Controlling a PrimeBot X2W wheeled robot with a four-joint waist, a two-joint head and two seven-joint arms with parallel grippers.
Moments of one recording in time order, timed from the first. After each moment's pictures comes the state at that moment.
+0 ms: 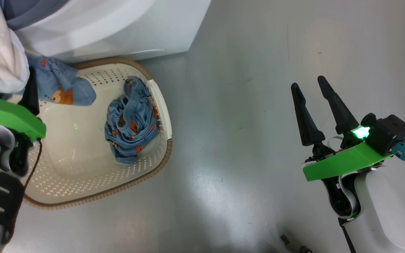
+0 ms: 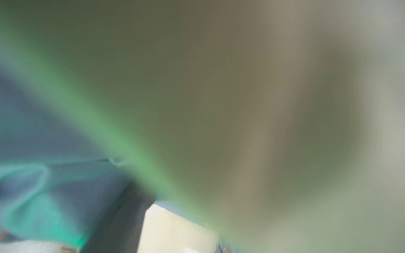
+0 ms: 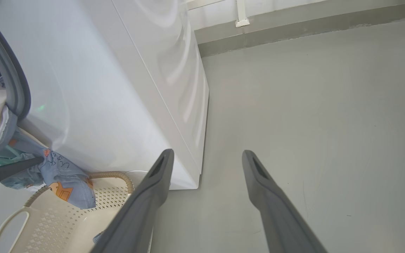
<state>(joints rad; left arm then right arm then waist) -0.92 0.36 -0.51 0.96 -0.88 -0.13 -0.26 -0.42 -0.13 0.15 0.15 0.40 0.13 -0.25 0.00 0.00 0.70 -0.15</state>
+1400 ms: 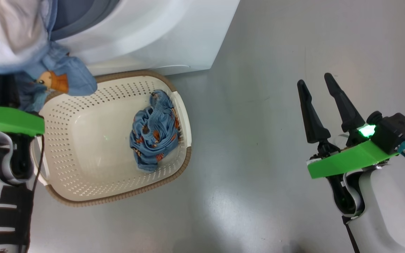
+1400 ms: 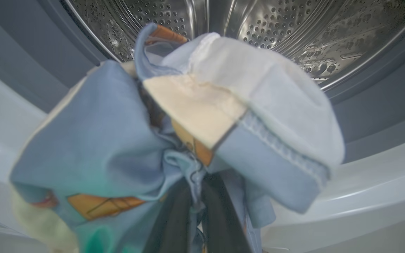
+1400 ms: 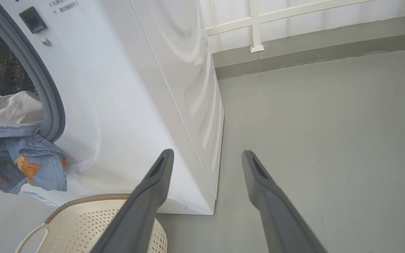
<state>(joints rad) -0.70 0.25 -0.08 0.52 -0.62 -0.13 -0.26 -0.42 -0.14 0.13 0.16 0.39 0.13 -0.25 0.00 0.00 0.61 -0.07</state>
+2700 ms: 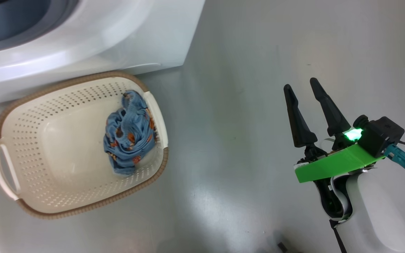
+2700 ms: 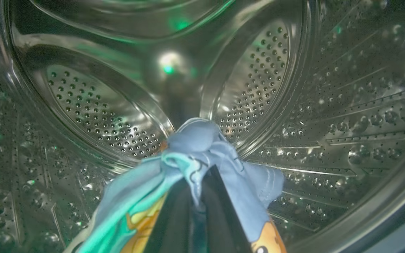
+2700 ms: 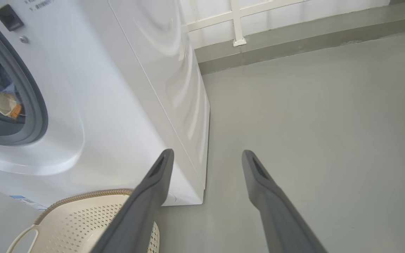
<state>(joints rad) -1.29 0.45 -0.34 0.80 -0.59 -0.13 -0.26 -0.41 -0.09 0.15 0.16 0.39 0.13 -0.25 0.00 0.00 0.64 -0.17</state>
